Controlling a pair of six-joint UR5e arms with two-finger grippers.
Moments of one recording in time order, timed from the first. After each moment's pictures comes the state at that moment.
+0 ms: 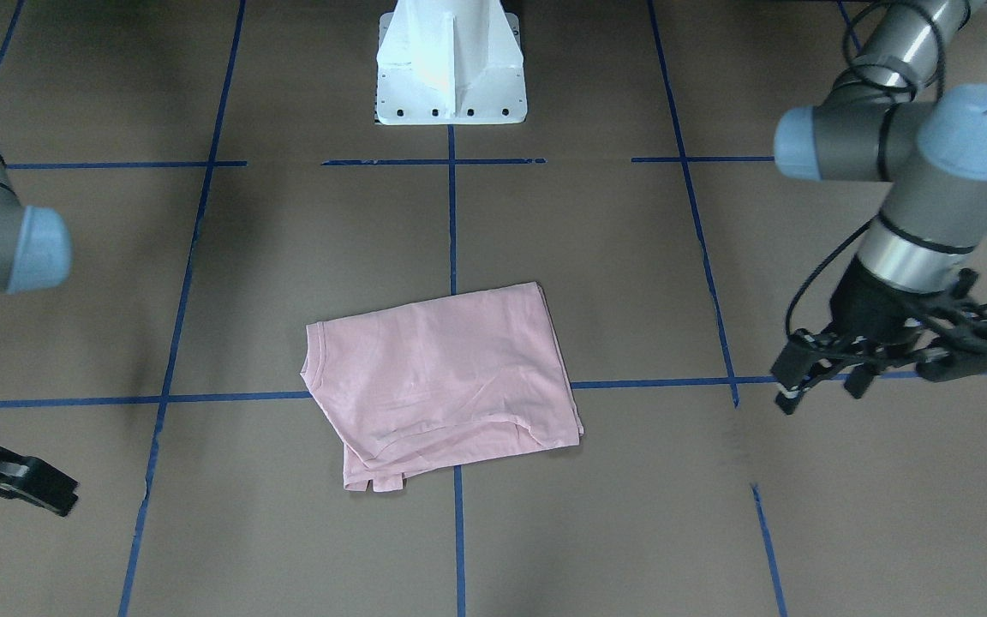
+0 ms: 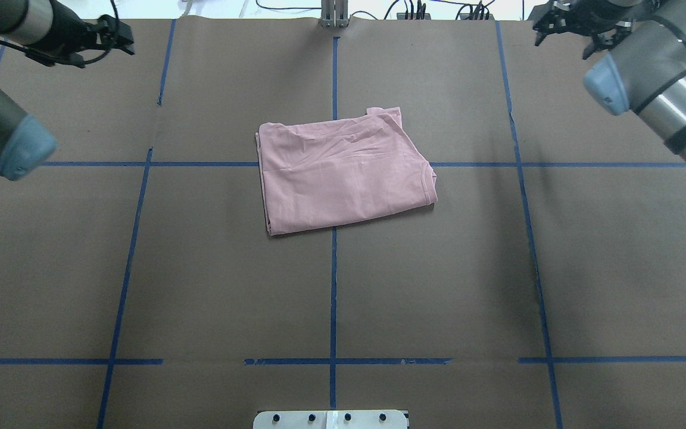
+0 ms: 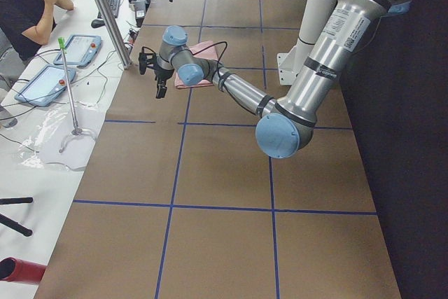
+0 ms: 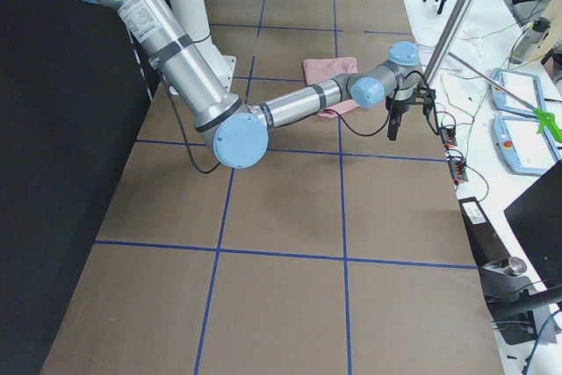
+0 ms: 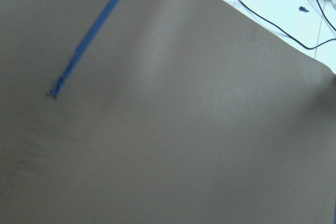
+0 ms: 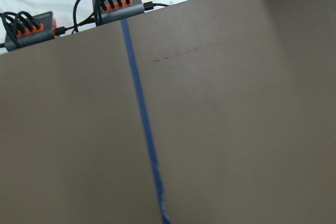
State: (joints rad) left arm -1.11 -2.02 -1.64 -1.90 -1.99 -0.99; right arm 1.19 -1.01 1.38 -1.40 2.15 0.86
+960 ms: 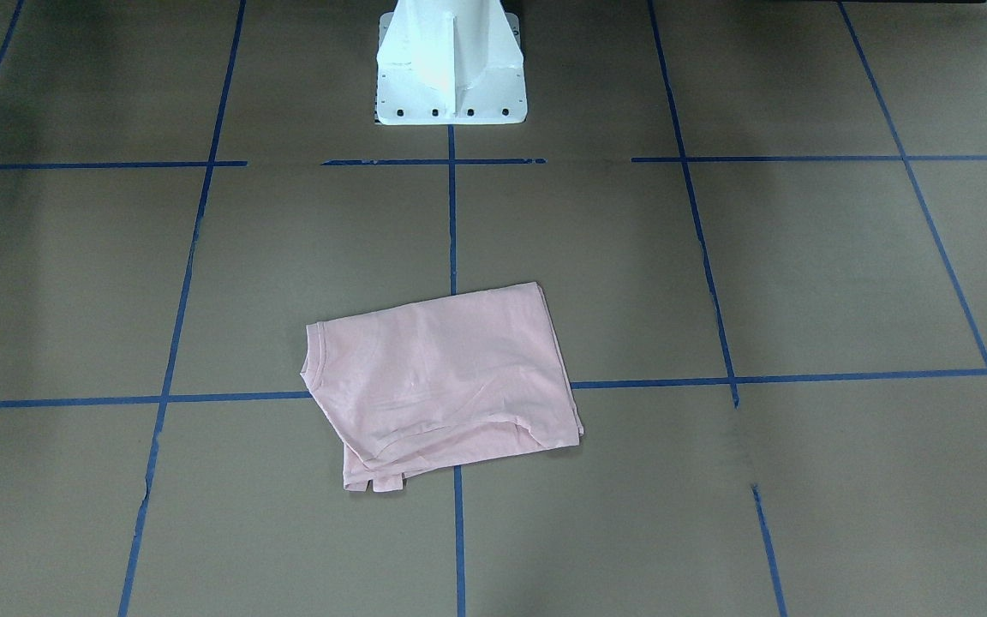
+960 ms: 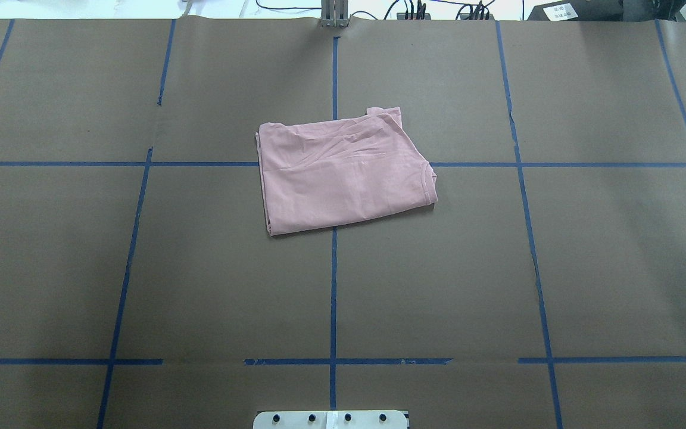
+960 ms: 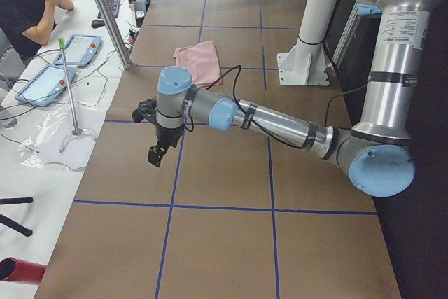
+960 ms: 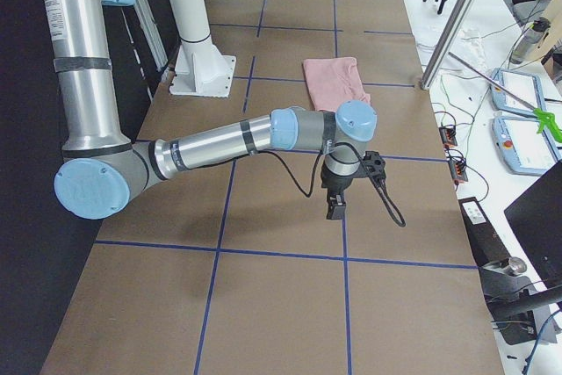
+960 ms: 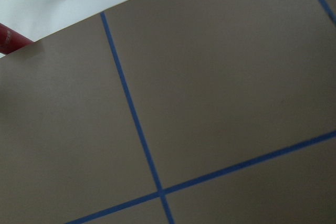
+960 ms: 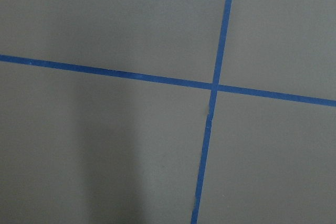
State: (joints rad) left arm -1.51 -1.63 -1.77 -1.67 -2.21 0.18; right arm 1.52 -1.49 1.77 -1.87 2.30 -0.10
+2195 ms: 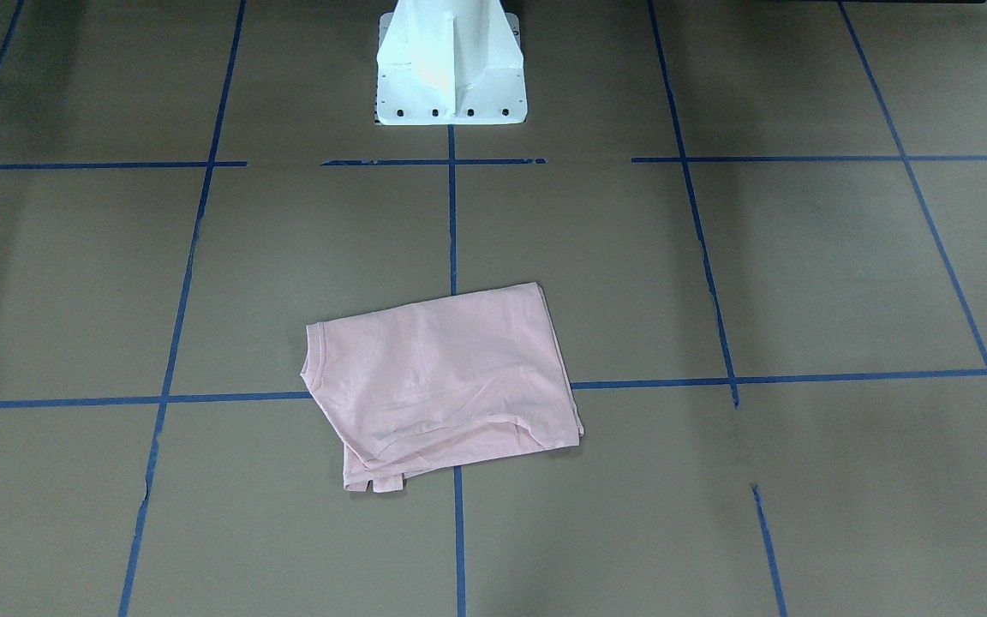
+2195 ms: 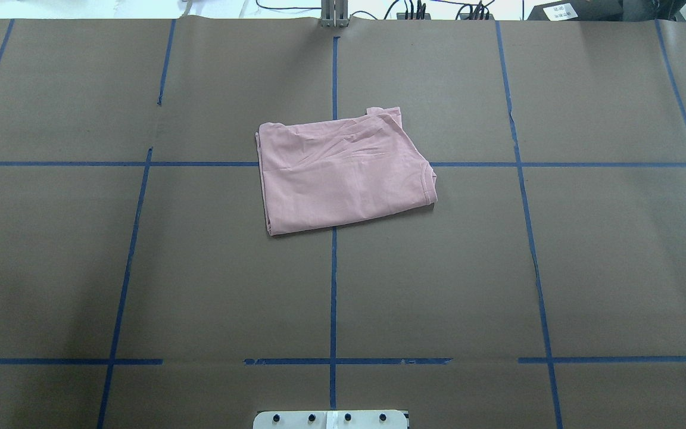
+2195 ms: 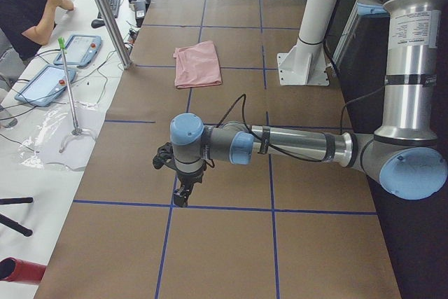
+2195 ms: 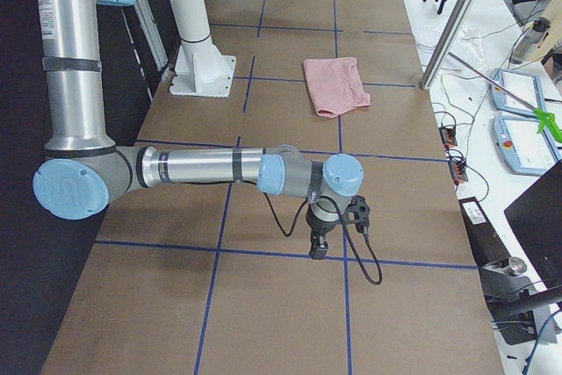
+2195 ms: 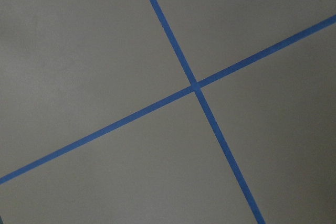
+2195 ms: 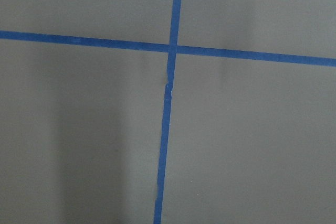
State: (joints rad) left arm -1.52 -1.54 -1.69 -1.62 -2.25 0.28; right arm 1.53 -1.55 1.59 -1.71 2.31 -0.11
